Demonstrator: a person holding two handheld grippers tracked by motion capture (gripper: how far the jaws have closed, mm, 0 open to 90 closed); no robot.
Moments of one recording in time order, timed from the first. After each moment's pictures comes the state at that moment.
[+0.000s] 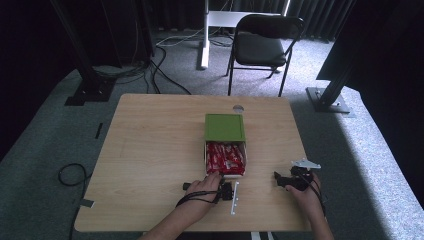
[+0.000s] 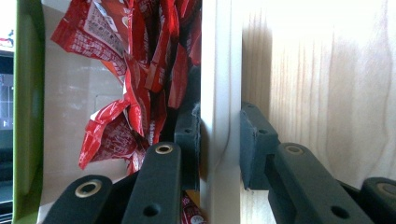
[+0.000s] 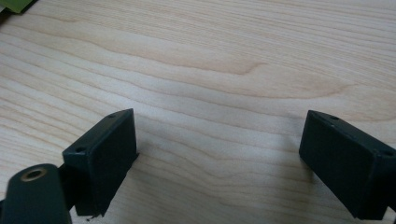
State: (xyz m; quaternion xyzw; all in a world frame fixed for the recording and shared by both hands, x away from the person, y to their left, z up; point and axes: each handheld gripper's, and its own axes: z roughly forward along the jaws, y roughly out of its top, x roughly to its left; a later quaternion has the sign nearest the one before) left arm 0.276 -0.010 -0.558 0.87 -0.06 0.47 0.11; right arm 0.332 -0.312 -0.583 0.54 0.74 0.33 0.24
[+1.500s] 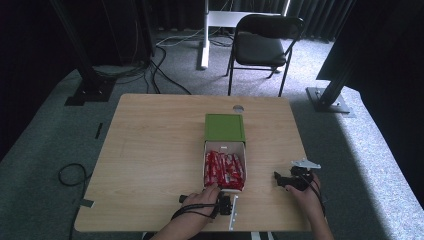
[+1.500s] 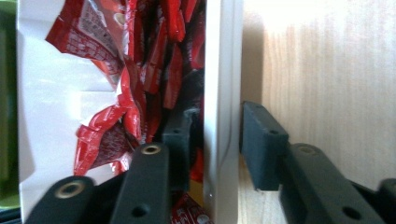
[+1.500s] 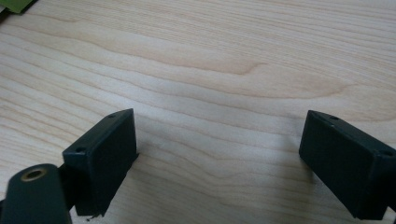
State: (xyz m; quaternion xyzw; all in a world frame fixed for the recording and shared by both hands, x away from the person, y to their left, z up) left arm 0.237 -0.001 -0.548 0.90 -0.07 0.41 0.12; right arm 0.332 -0.312 -0.583 0.54 0.74 0.33 0.24
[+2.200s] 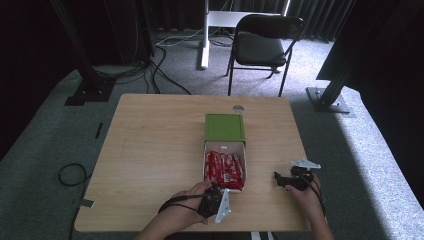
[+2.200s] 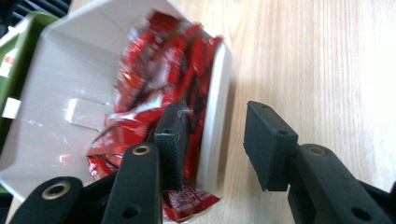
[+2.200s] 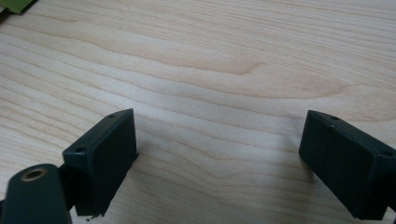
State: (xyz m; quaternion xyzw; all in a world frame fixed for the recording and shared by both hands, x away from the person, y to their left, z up) left arm 0.231 0.027 -0.499 0.91 -0.02 0.31 0.26; right arm 0.332 -0.312 -0.583 0.54 0.74 0.33 0.24
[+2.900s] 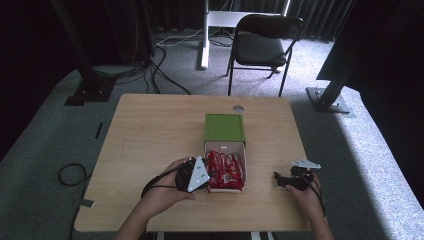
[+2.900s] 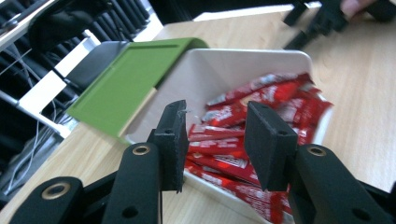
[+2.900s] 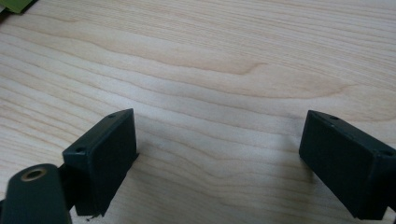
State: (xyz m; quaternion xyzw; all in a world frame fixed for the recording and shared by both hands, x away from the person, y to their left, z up) left arm 0.269 0.082 -0.452 0.84 0.13 0.32 0.41; right arm 0.332 -0.312 -0.583 0.54 0.74 0.33 0.24
